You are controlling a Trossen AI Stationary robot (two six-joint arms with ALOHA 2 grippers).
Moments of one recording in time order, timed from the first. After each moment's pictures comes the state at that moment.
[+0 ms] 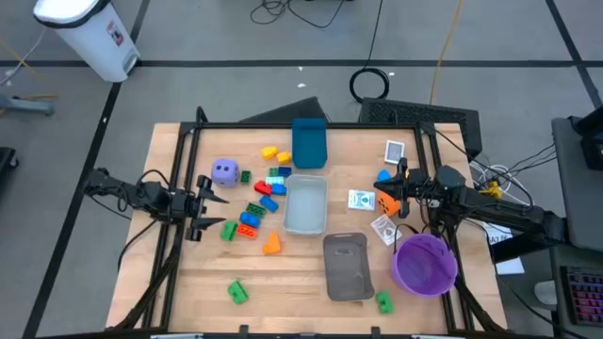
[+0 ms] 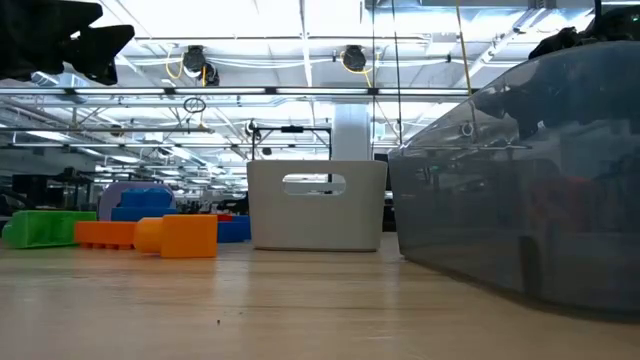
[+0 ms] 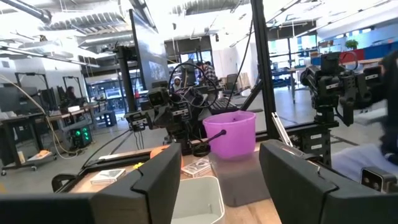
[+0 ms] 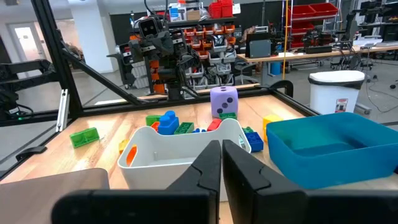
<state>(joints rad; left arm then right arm) -0.34 0.01 0.02 0.20 -0.17 0.20 -0.38 0.25 0.02 0.25 -0.29 0.08</state>
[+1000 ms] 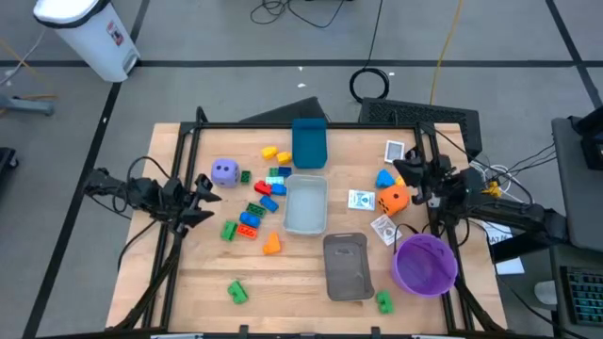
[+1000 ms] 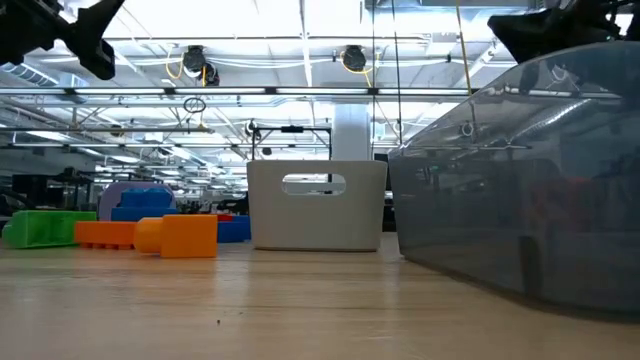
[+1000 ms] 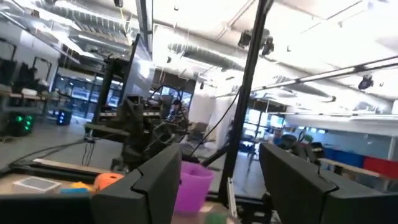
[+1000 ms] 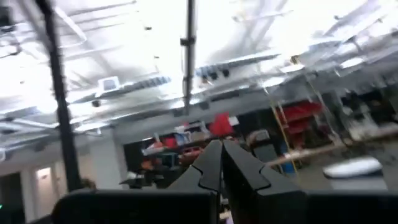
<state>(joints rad) -0.34 0.01 0.02 0.41 -0.14 -0.17 -0.38 0.32 0.02 0.82 -0.13 0.39</state>
